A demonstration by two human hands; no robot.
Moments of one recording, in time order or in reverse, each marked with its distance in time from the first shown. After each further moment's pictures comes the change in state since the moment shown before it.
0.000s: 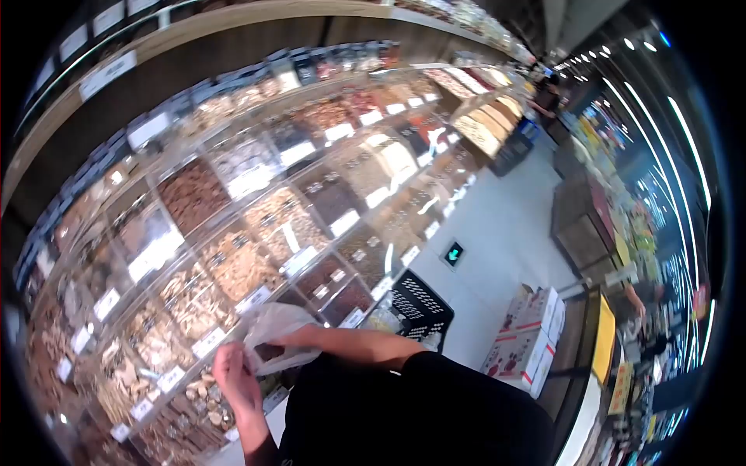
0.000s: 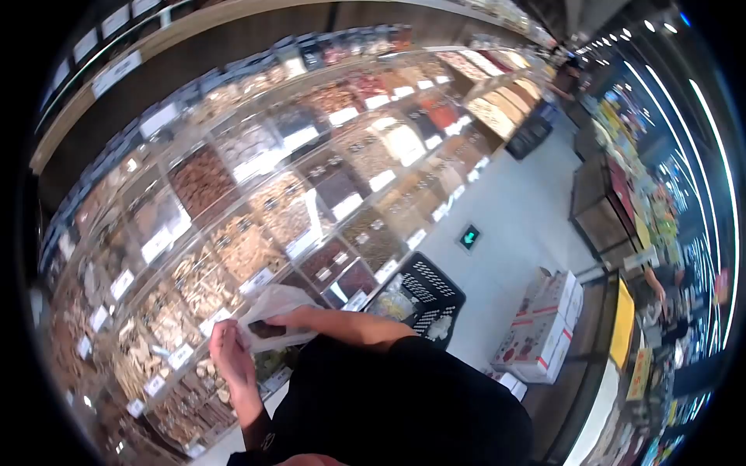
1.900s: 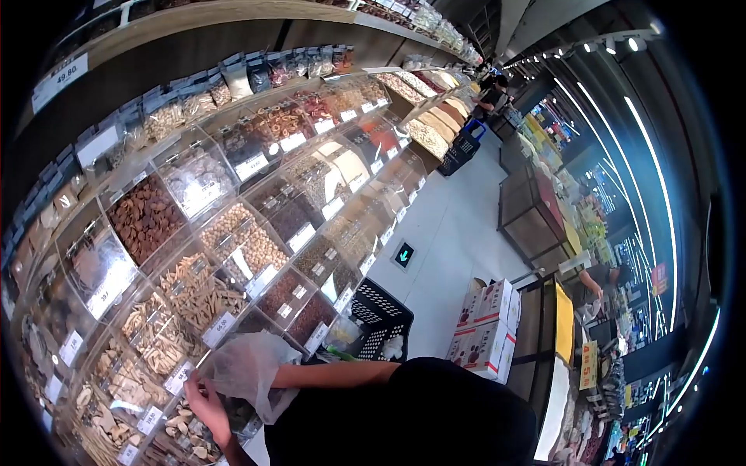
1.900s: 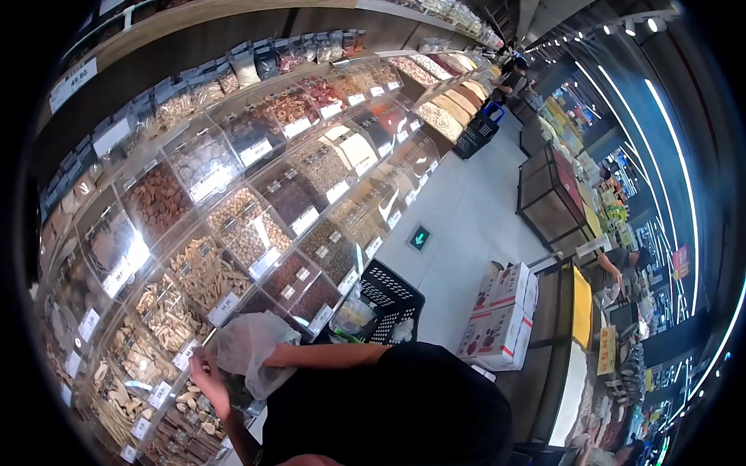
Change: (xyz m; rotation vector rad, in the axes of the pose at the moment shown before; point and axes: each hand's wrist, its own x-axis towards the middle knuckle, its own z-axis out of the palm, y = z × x) left_hand 0.048 -0.064 -0.094 1.071 0.017 0.069; right_hand 0.004 0.012 0.050 -0.837 0.245 -0.012
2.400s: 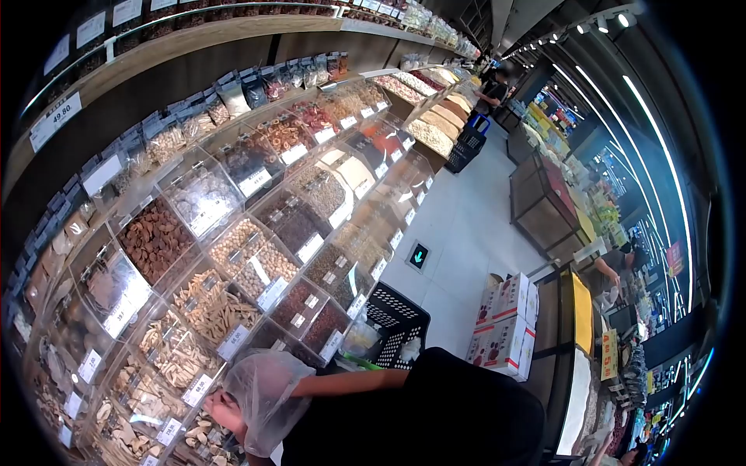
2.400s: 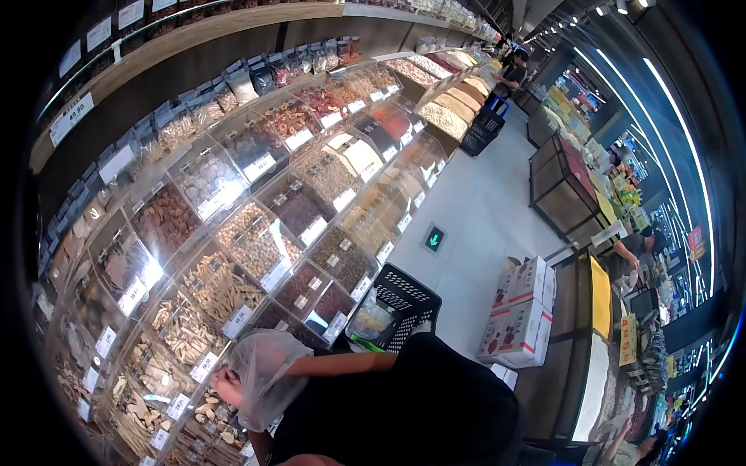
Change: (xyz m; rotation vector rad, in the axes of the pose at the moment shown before) left_hand 0.012 -0.150 0.063 -0.036 0.232 -0.029; right_hand -0.016 0.006 0.020 0.464 -0.273 0.318
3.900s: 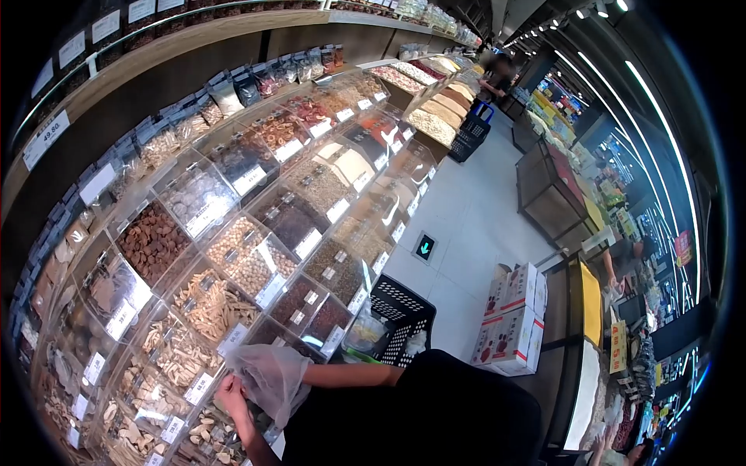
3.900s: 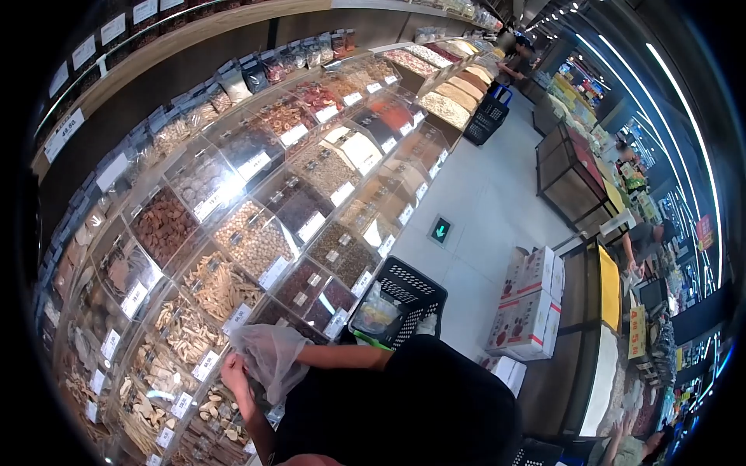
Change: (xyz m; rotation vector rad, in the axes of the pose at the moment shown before) left_hand 0.008 0.077 0.012 -0.529 -0.306 -0.286; right_hand 0.015 -0.004 -0.043 -0.113 0.194 -0.337
